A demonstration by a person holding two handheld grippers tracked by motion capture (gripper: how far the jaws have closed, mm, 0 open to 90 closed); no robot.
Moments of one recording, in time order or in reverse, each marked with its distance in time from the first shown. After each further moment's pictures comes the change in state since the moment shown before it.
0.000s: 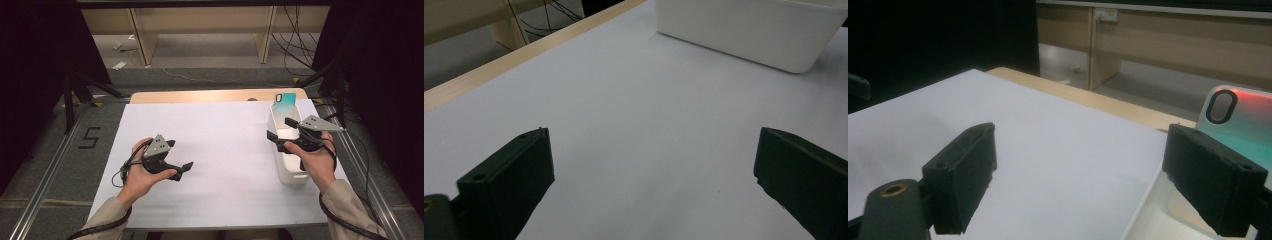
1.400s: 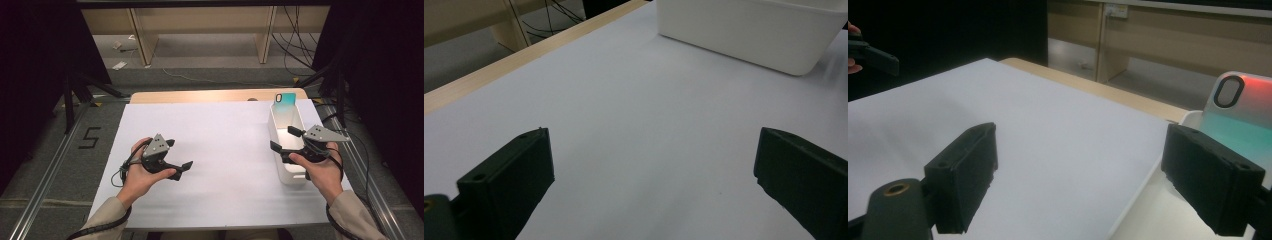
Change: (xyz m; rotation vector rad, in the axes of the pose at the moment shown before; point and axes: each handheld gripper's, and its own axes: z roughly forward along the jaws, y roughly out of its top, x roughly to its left) left arm 0.001 0.001 -0.001 -0.006 0.005 -0.006; right arm 0.010 -0.012 -0.023 0.017 0.031 -0.028
